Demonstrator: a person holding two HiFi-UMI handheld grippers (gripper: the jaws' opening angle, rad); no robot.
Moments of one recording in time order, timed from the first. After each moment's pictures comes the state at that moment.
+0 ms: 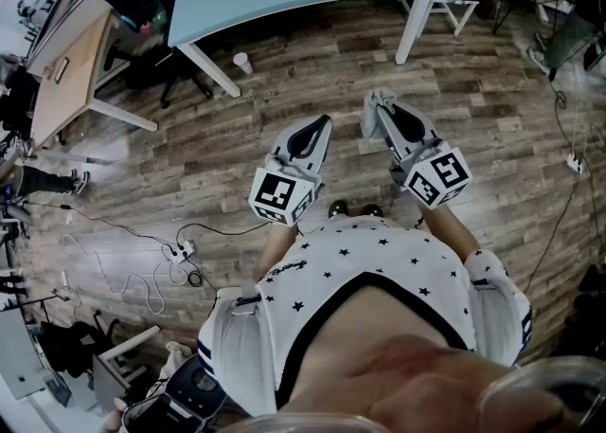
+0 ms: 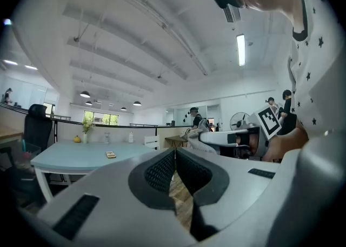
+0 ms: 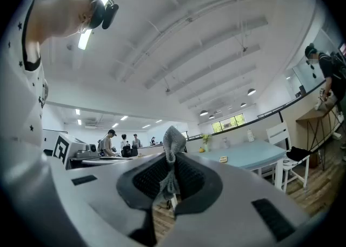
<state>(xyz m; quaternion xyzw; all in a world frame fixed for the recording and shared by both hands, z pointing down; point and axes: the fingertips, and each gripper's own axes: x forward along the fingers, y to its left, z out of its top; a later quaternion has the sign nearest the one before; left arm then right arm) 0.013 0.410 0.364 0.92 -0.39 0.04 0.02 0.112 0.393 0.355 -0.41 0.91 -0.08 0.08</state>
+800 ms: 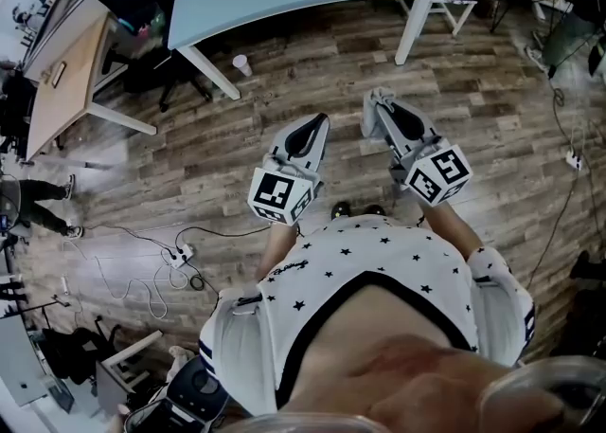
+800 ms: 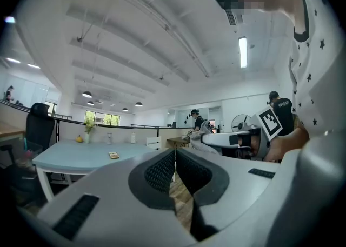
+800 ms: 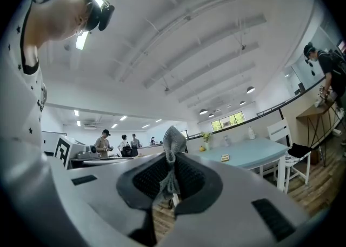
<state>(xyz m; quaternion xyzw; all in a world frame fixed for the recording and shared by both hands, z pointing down) -0.010 0.403 0.362 0.92 -0.40 0.03 0.03 0.096 0.387 0.358 -0.41 0.90 -0.10 0.07</state>
